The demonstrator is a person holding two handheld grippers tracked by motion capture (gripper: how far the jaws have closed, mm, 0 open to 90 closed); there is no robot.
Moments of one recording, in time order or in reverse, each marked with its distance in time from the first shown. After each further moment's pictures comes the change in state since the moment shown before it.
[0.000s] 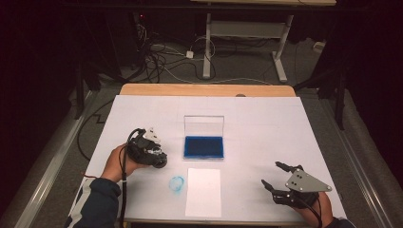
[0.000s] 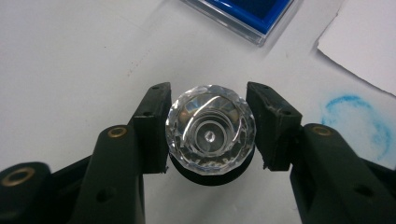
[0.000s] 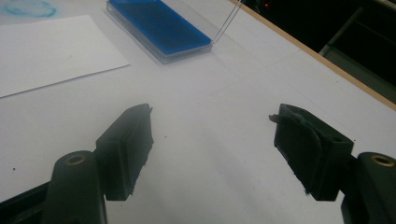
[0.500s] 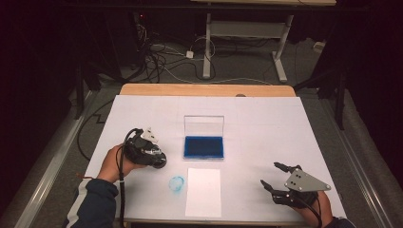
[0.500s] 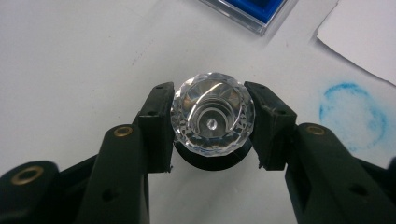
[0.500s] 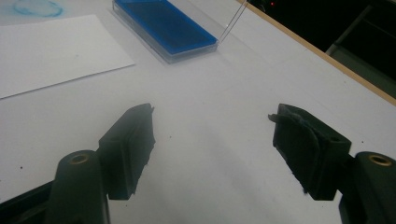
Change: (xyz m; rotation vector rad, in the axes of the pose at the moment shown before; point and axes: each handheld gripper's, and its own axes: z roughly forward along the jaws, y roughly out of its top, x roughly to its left) left arm 0.002 -0.003 -0.007 0.019 -0.002 -0.006; right arm 0.000 0.001 0.002 0.007 0.024 -0.004
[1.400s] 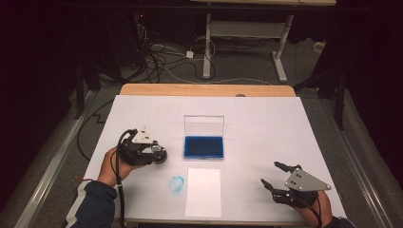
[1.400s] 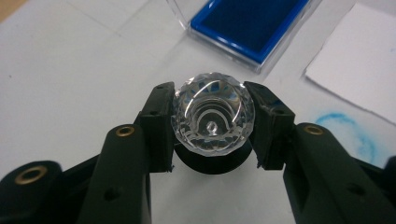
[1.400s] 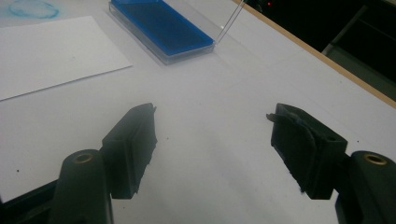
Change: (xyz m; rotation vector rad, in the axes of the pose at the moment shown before) left arm -0.010 -0.010 -0.020 -0.194 0.060 0.009; right arm 0.000 0.001 0.000 0.000 -0.011 0.003
